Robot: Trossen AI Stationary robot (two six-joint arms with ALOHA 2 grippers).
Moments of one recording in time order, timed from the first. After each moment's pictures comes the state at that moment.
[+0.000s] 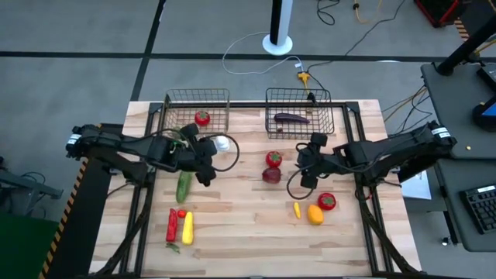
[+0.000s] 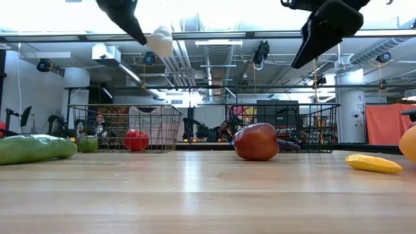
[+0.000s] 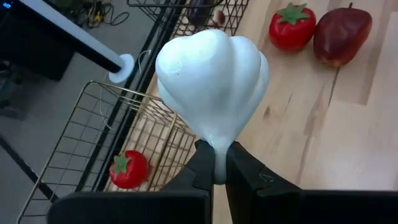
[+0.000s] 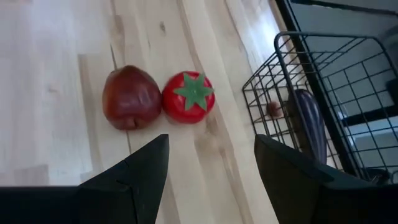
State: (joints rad) left arm -0.19 1.32 1.27 -1.03 -0.68 -0.29; right arm 0.19 1.20 0.97 -0.76 0.51 0.18
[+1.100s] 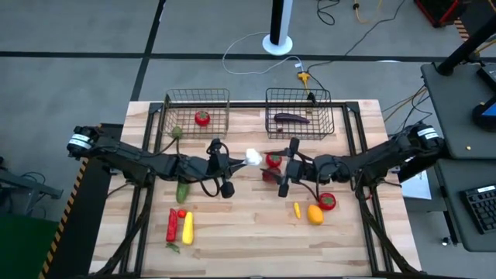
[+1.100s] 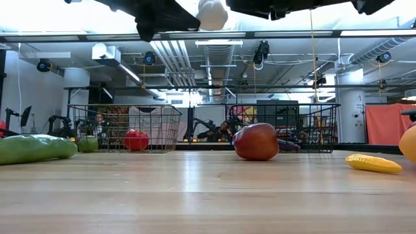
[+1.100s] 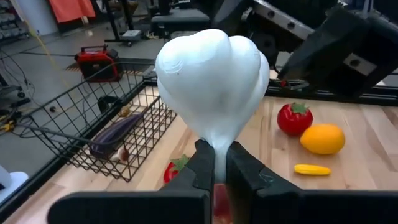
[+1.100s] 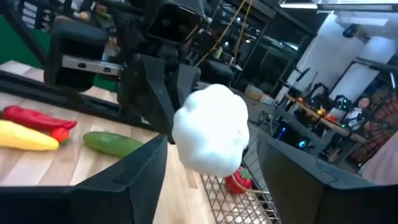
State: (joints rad) left arm -0.22 1.34 0.81 0.25 -0.52 -0.09; right arm 0.22 1.38 0.72 0.68 0.47 -0.45
